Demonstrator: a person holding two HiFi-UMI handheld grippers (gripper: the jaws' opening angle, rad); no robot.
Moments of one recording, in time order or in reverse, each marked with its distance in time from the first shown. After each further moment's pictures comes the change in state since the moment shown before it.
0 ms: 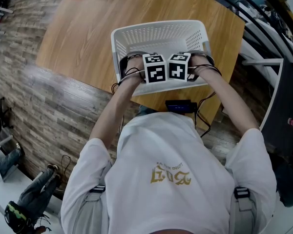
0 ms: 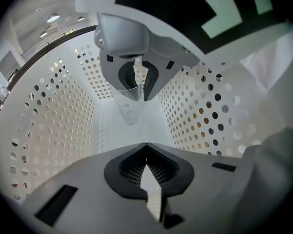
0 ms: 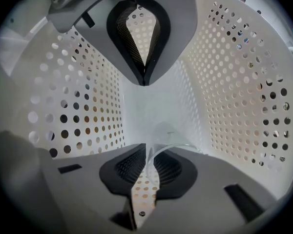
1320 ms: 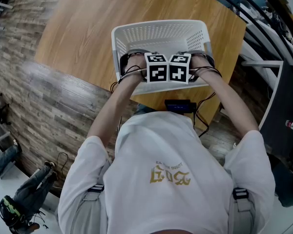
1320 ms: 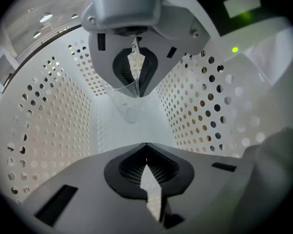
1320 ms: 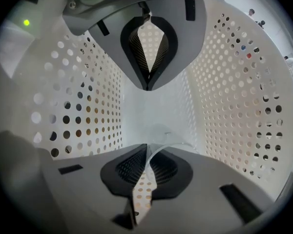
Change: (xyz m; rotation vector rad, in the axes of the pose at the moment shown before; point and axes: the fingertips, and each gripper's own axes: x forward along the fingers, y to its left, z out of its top) left arm 0.006 -0.001 -0.006 0.042 0.055 -0.013; right arm -0.007 0.003 0.007 -0.042 -0.020 -0.016
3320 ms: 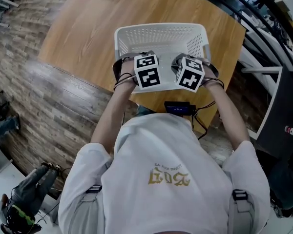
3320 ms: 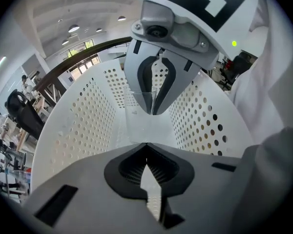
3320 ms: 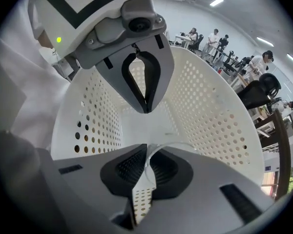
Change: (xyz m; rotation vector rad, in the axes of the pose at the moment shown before) left arm -0.058 0.011 0.007 -0.148 -0.154 0.189; right arm -0.056 -0.005 0.029 0.138 -0.373 -0.145
